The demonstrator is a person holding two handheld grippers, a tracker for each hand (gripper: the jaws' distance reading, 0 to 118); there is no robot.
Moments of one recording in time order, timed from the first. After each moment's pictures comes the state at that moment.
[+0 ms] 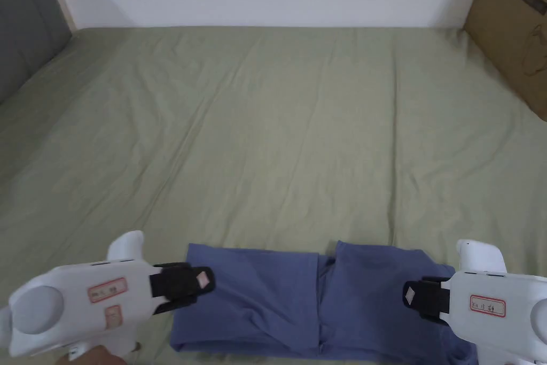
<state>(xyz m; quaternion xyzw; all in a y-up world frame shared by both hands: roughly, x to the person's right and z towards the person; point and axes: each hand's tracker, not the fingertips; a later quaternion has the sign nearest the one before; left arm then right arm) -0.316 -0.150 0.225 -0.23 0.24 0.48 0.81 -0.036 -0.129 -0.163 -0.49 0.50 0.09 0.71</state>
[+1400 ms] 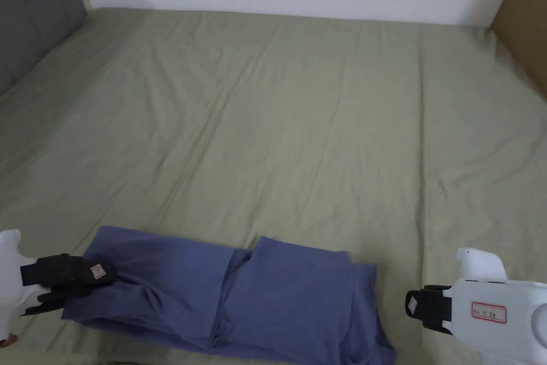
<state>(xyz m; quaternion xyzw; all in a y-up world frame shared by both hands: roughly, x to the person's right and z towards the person) -0.396 -0.158 0.355 -0.20 0.29 0.56 0.75 -0.074 -0.142 -0.147 -0.51 0.49 0.12 0.69</state>
